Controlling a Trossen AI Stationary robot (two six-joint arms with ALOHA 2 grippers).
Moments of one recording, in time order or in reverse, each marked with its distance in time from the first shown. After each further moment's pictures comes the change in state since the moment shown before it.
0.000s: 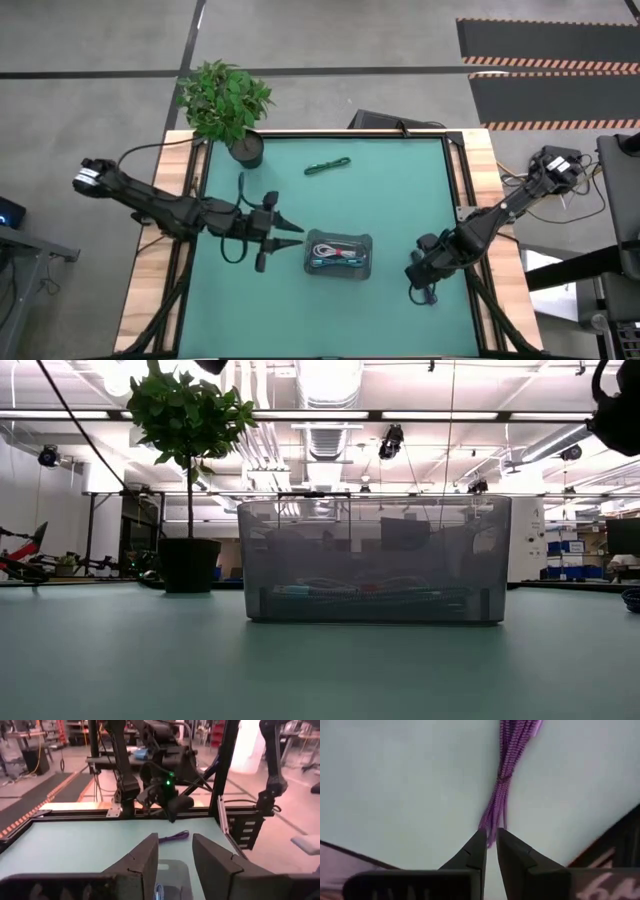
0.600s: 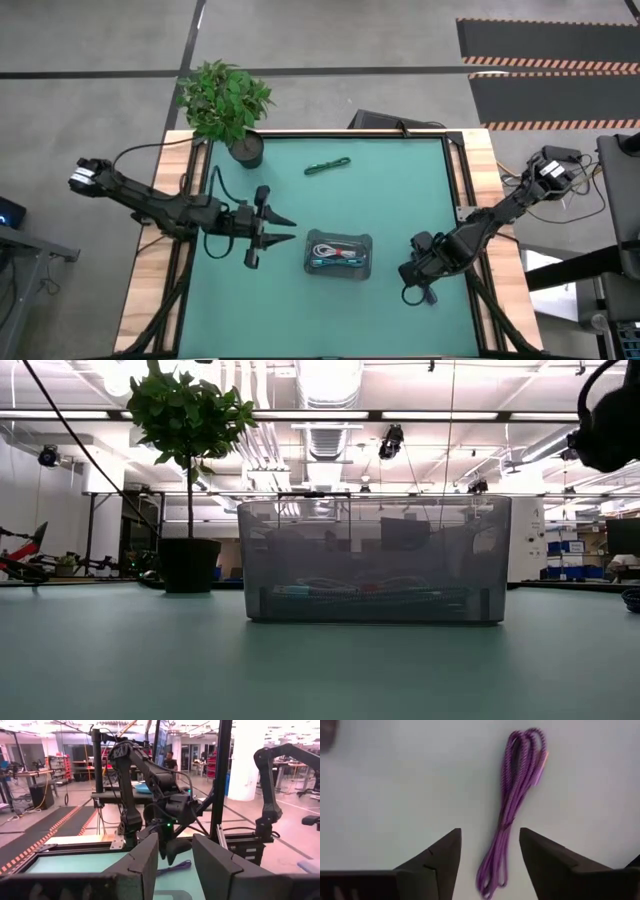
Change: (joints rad) left arm -0.005 -0.081 -0.088 0.192 0.001 0.077; right arm -0.002 0.101 -0.017 0.028 0.160 -0.026
